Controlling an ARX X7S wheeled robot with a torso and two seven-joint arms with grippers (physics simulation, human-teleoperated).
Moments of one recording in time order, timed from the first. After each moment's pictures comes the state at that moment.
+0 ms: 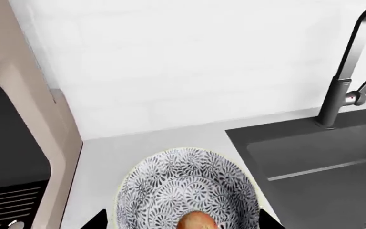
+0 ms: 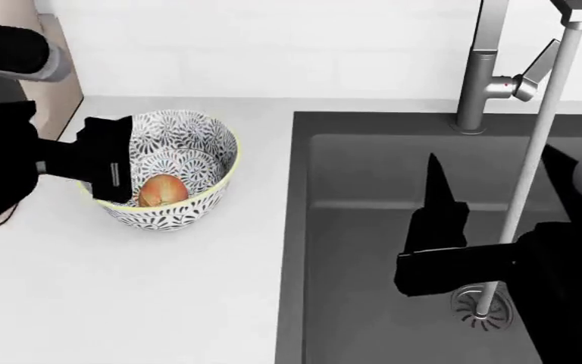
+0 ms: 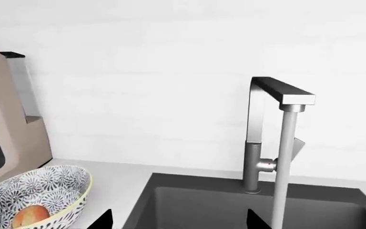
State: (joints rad) left arm -1.39 -0.74 1.03 0.12 -1.63 -0.61 -0.76; right arm 0.65 1.08 -0.37 -0.60 1.39 0.43 0.63
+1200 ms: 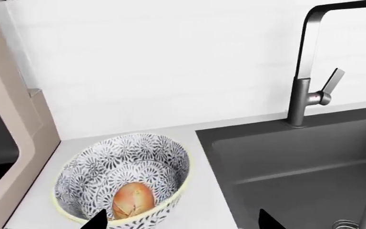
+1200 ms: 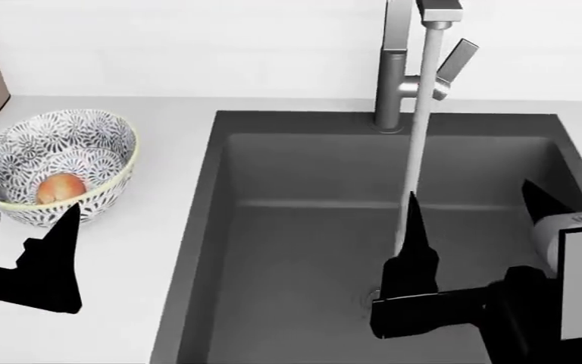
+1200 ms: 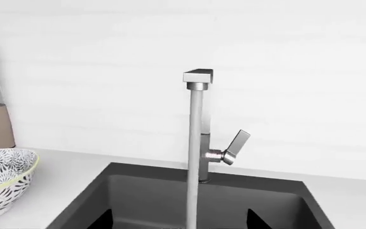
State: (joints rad) left arm -0.97 -1.03 0.99 0.53 -1.35 -0.29 -0.81; right arm 0.51 1.05 -0.40 -0.68 1.22 0.36 0.67
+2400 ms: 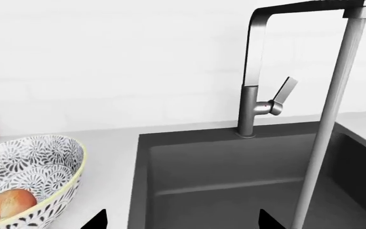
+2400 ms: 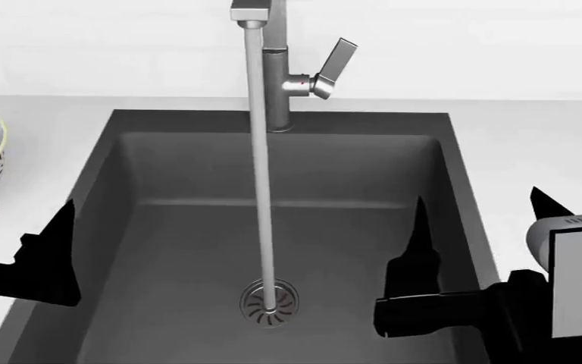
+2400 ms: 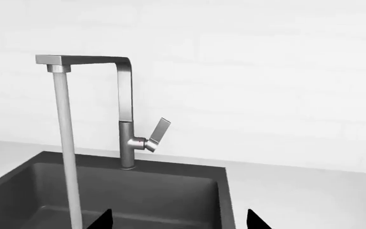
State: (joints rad) left arm -0.92 -1.01 0.98 0.48 -1.34 -0.24 -0.82; right arm 0.52 1.03 -0.41 -0.67 1.21 0.39 0.72
